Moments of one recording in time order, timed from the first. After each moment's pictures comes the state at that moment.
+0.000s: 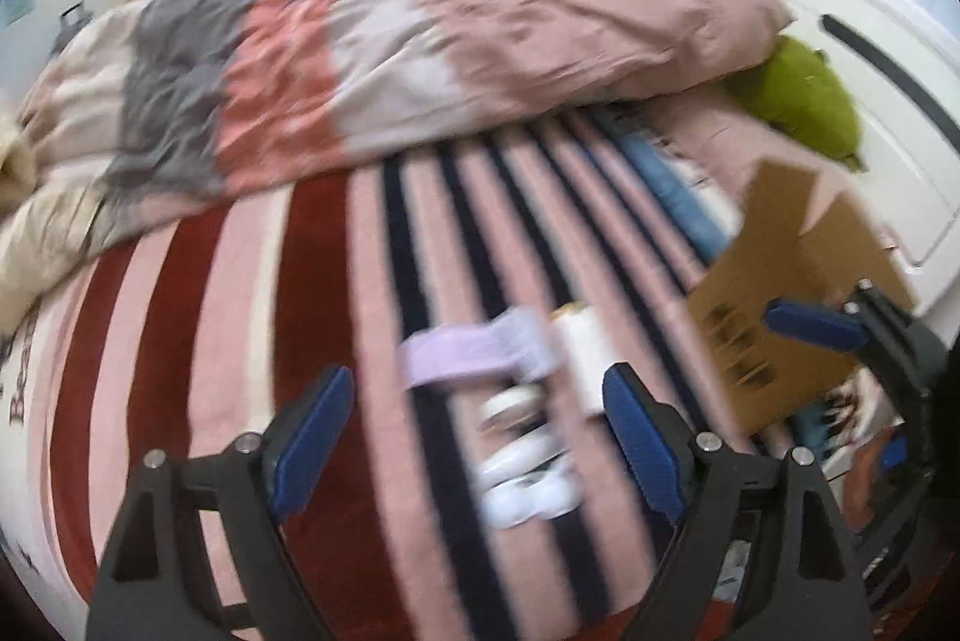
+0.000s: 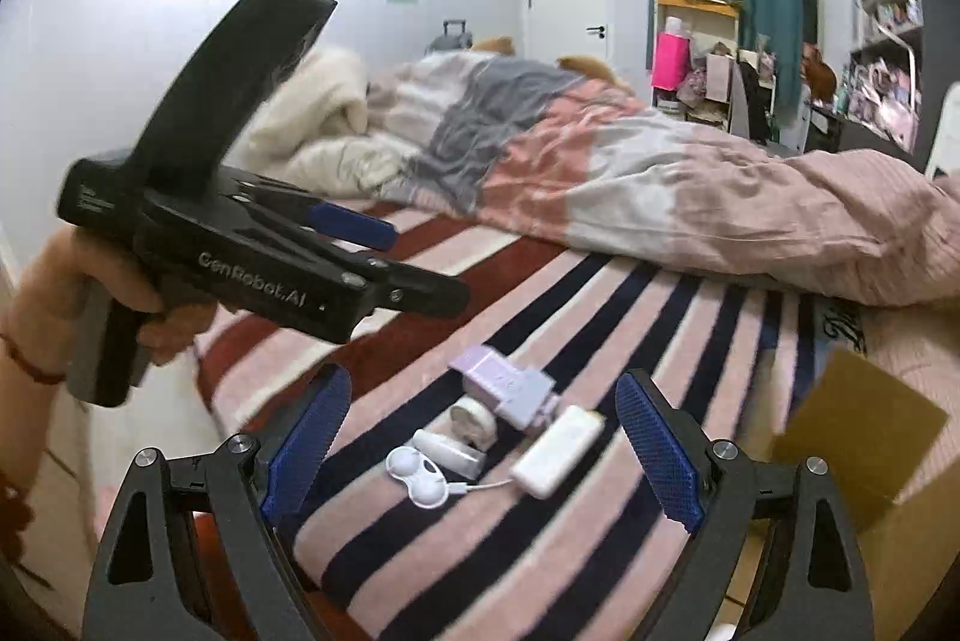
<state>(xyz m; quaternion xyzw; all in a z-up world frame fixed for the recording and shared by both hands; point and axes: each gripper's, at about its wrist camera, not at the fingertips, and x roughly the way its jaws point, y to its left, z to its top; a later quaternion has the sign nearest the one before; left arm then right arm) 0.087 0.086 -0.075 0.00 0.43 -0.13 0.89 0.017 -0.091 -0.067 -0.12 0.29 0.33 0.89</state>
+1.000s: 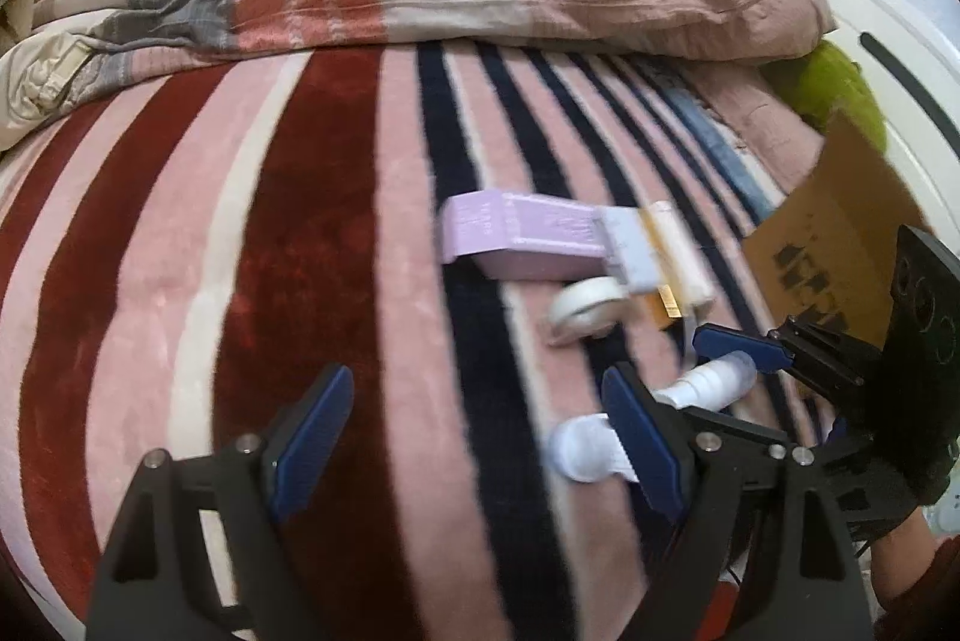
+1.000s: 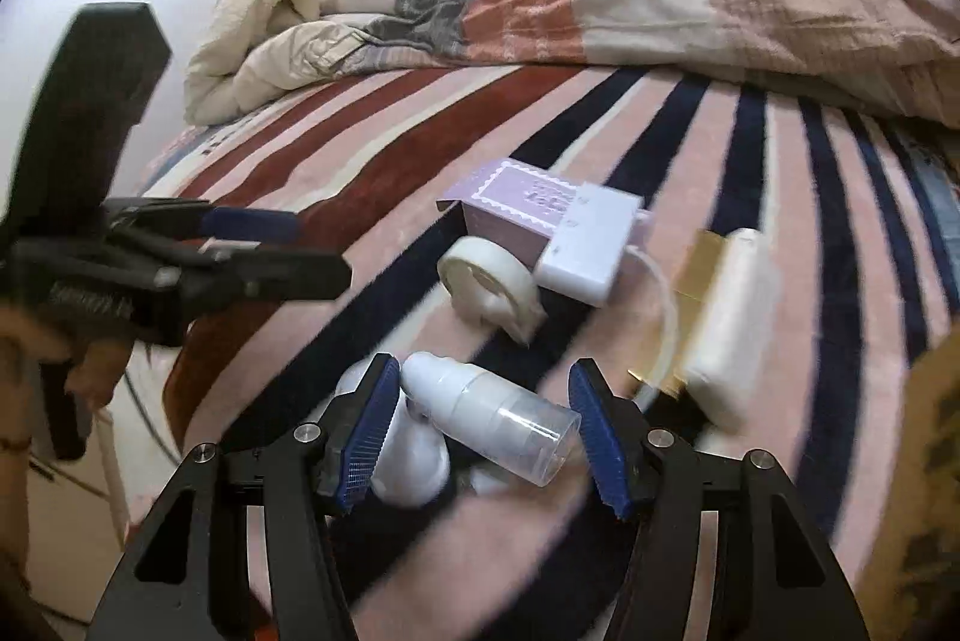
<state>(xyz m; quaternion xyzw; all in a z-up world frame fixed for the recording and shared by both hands) 0.082 0.104 -0.167 -0.07 0.47 -0.14 0.87 0.058 -0.079 -0.188 -0.05 0.40 0.33 0.85</state>
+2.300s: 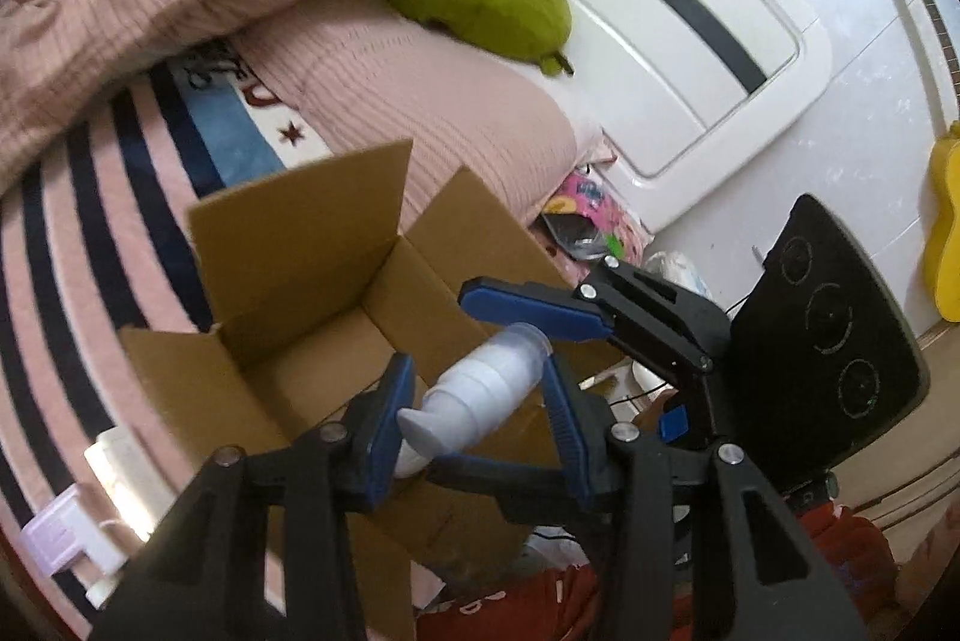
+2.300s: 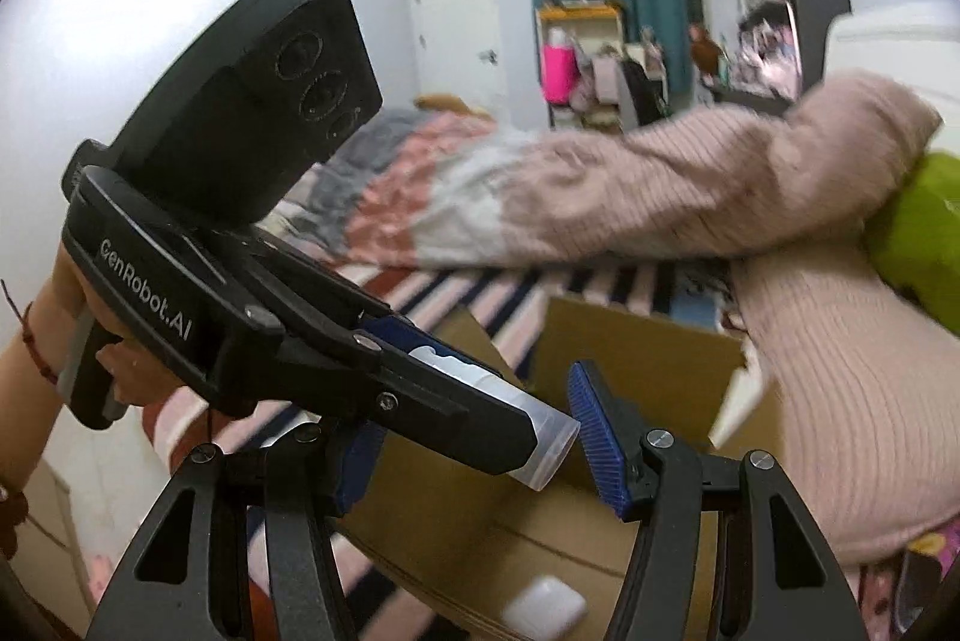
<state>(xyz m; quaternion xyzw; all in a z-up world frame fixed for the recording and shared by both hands) 0.150 -0.188 -0.033 -0.03 0.52 -0.49 0.70 0.047 -0.274 -0.037 -0.03 0.29 0.23 0.93</state>
